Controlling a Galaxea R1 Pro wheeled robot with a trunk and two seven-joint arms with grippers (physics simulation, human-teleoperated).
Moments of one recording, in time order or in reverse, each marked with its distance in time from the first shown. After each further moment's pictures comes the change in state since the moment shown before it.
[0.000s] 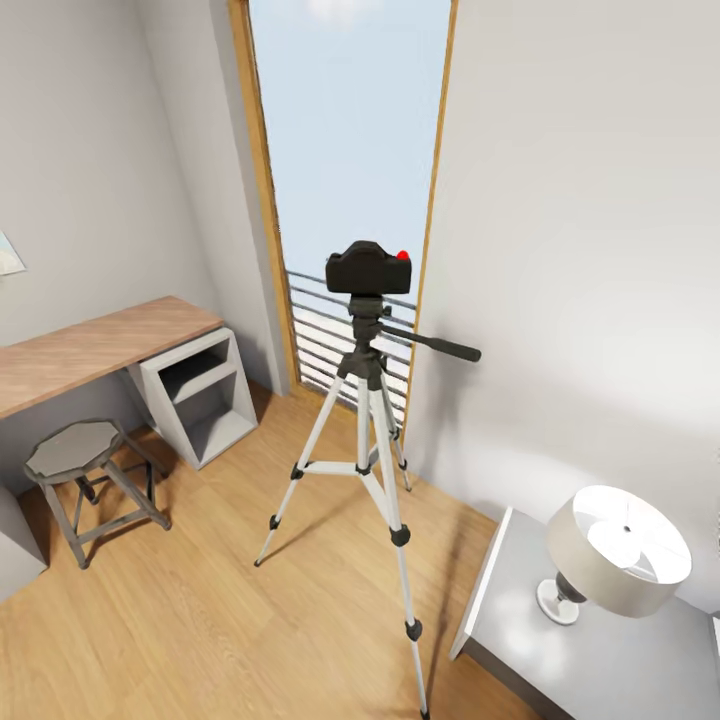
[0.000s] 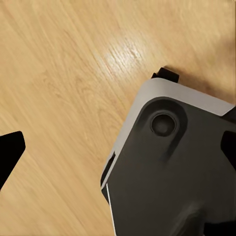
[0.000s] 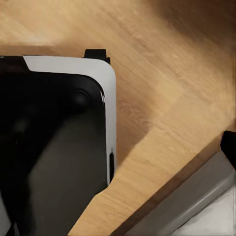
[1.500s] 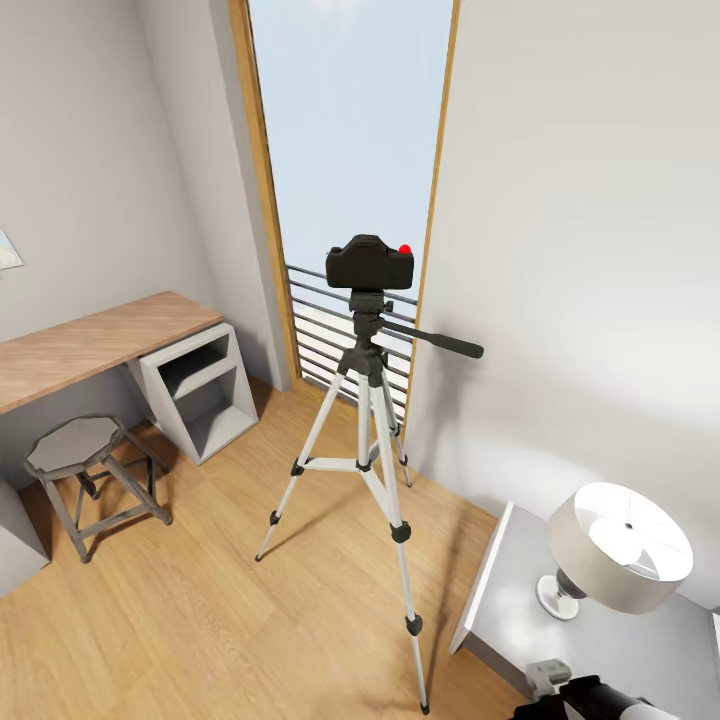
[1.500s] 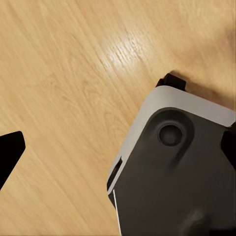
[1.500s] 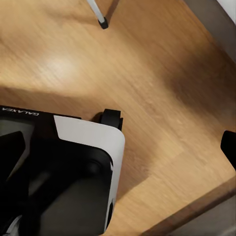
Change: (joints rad) left arm -0.055 0.034 0.001 0.003 0.005 0.069 -0.001; right arm -0.317 -0.014 0.004 -0.003 0.168 0.225 0.153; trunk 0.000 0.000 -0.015
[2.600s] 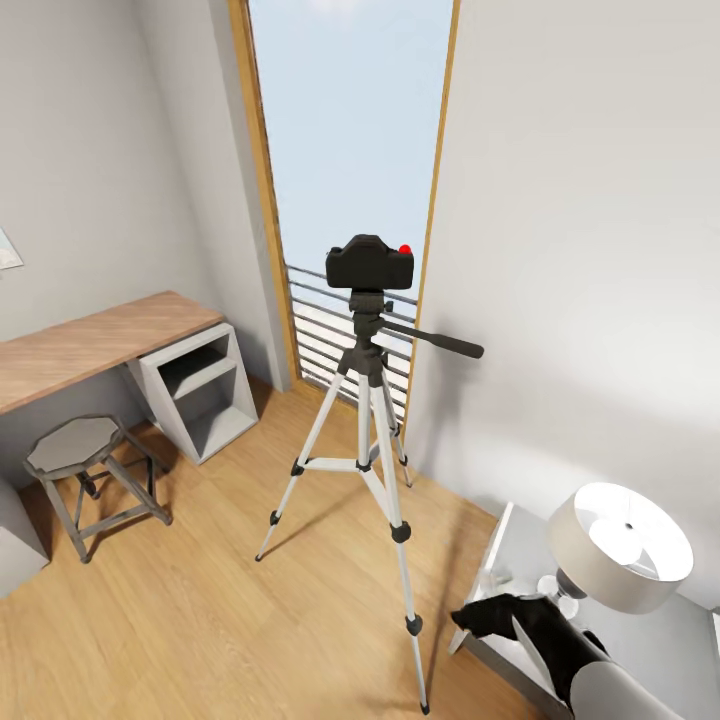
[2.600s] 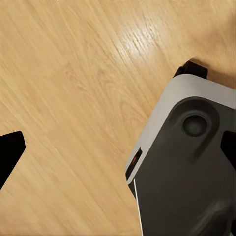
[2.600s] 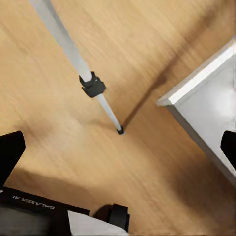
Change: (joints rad) left arm 0.000 0.042 -0.002 -0.001 -0.014 0.077 0.000; right arm 0.013 0.098 0.000 -0.418 0.005 0.072 0.012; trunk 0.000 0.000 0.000
